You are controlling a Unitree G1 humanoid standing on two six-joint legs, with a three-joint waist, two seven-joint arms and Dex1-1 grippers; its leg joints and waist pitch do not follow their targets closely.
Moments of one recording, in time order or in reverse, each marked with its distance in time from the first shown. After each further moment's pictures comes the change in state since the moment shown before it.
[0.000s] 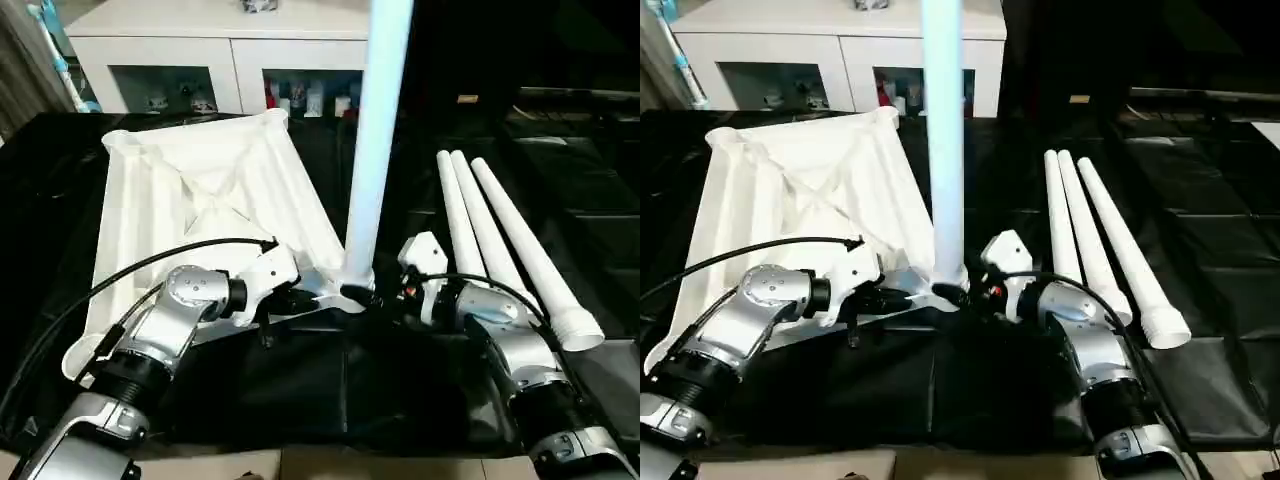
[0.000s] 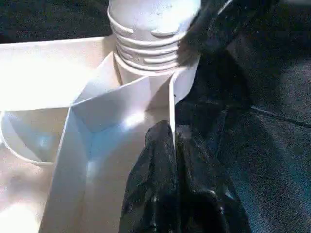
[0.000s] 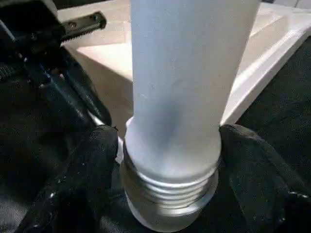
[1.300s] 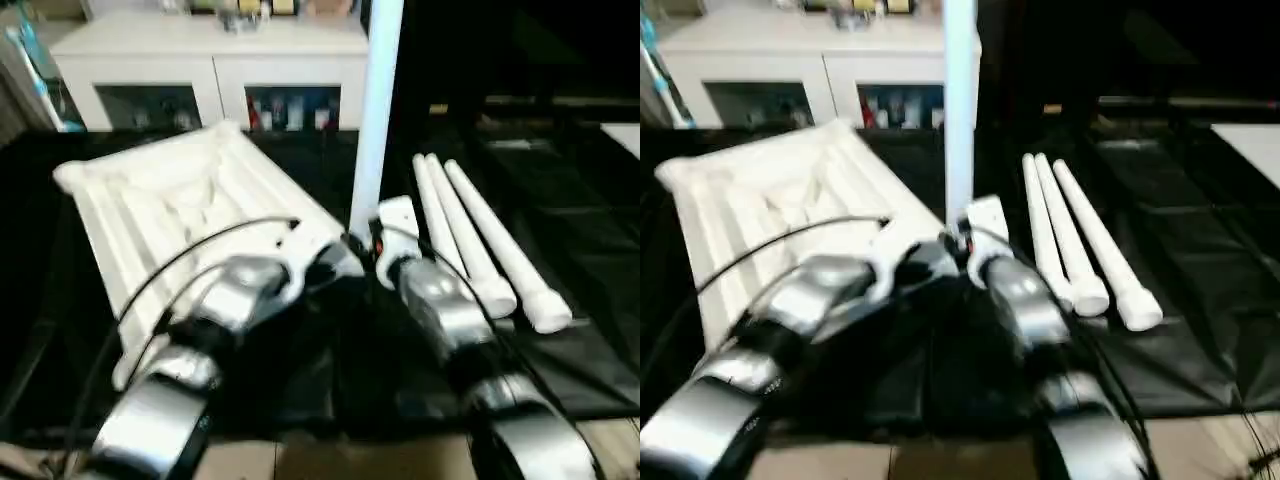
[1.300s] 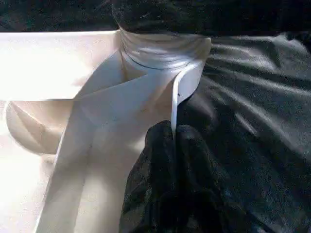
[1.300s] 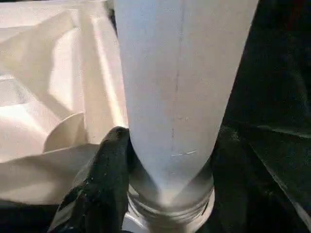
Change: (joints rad) left arm -0.282 -0.308 0.079 0.447 0.060 0.151 0.469; right arm -0.284 0.282 -0.126 0.357 -0.089 0.122 -0.726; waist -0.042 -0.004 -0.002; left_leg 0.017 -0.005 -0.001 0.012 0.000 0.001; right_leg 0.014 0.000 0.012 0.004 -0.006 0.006
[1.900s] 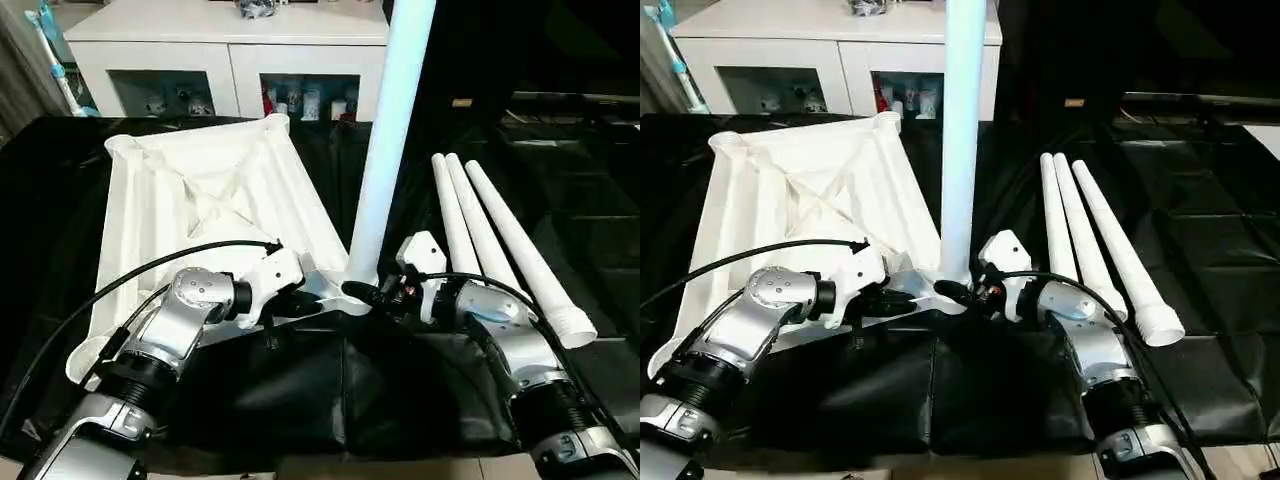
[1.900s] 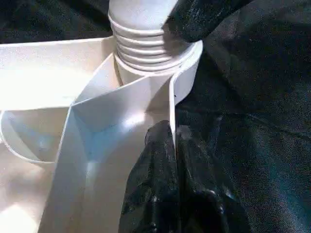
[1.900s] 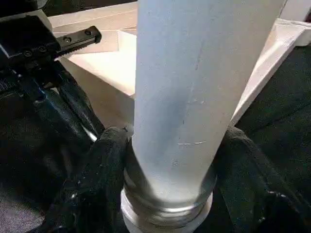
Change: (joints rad) left arm 0.273 0.279 -0.078 -0.413 -0.043 -0.143 -0.462; right arm 0.285 -0.268 0.121 -0.380 0.085 -0.098 0.677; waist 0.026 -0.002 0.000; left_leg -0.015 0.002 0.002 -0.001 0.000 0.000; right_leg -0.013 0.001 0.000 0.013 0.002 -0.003
